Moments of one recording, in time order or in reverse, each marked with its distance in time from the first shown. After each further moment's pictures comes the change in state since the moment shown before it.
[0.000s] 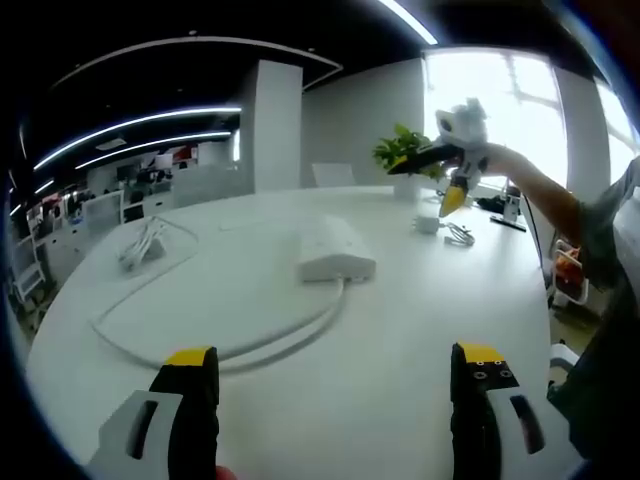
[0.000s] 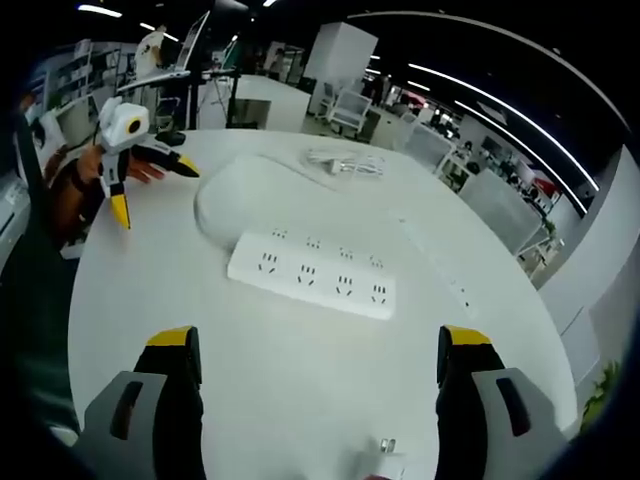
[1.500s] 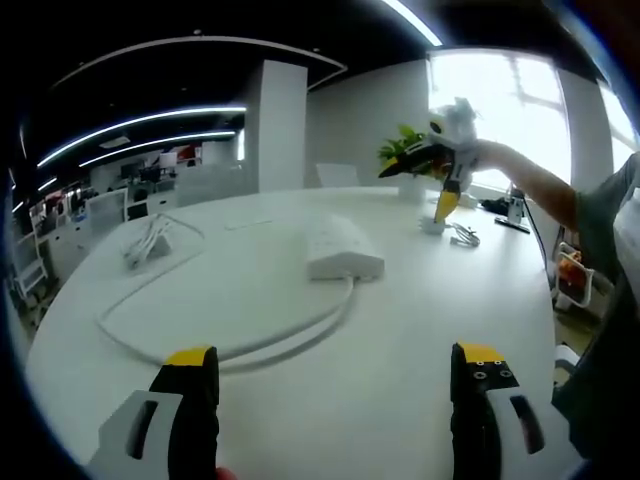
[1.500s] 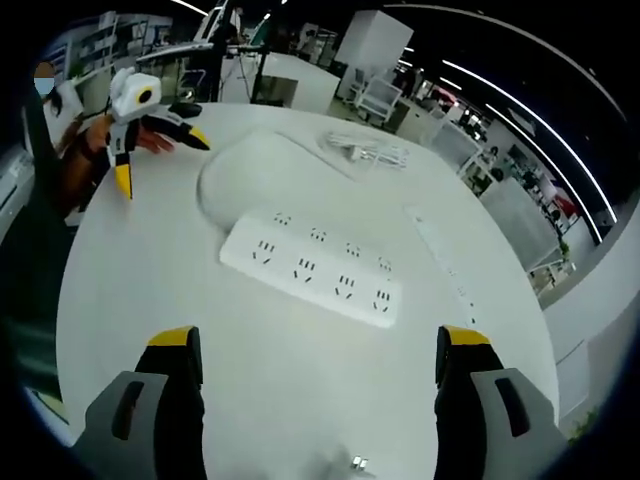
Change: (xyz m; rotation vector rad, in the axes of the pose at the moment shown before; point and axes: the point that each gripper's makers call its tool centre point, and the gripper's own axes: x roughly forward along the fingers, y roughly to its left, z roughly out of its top) left arm 0.001 0.008 -0.004 -0.012 -0.002 0.015; right arm 0.023 -0.006 -0.002 -0.118 0.077 0.073
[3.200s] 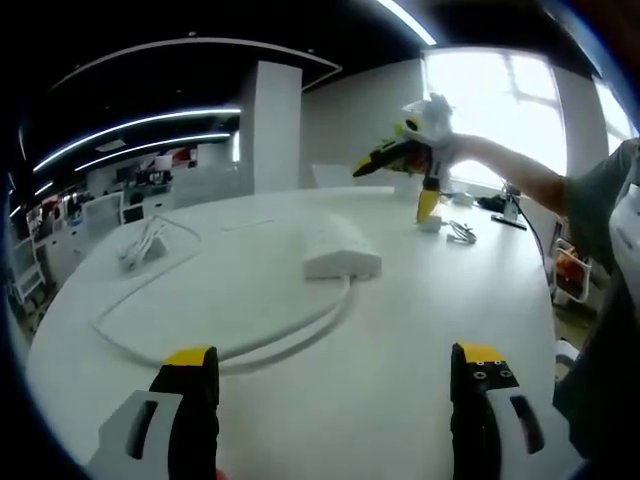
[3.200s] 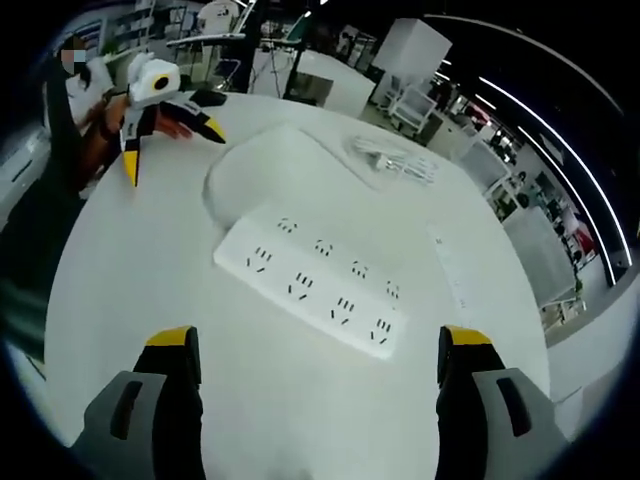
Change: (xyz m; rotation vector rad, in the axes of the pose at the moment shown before) left arm 0.001 0.000 -0.002 0.018 0.000 -0.015; right arm 0.024 -0.009 0.016 -0.143 -0.017 0.105
